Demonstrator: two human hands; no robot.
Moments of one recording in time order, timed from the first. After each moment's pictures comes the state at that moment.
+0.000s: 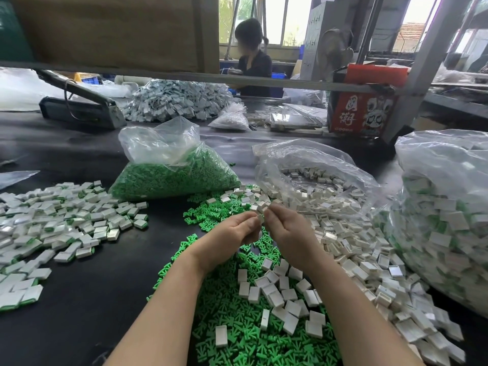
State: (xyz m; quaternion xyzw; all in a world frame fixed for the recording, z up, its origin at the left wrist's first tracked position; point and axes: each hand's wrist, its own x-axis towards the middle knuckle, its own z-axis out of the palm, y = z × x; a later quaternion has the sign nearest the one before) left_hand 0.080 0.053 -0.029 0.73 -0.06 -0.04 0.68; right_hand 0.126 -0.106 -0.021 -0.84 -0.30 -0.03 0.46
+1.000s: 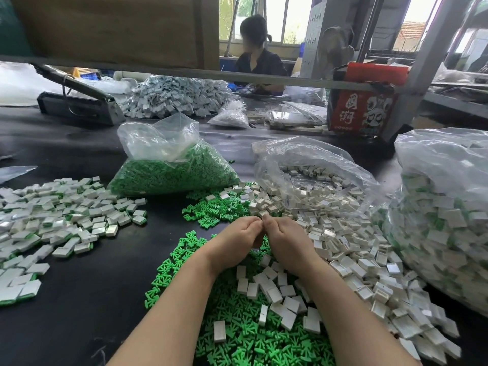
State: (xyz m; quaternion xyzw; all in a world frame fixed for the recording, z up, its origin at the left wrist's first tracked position) left_hand 0.085 0.035 -0.030 0.82 -0.03 -0.03 0.58; right_hand 0.122 -0.101 -0.028 -0.89 -0.27 -0.01 0.37
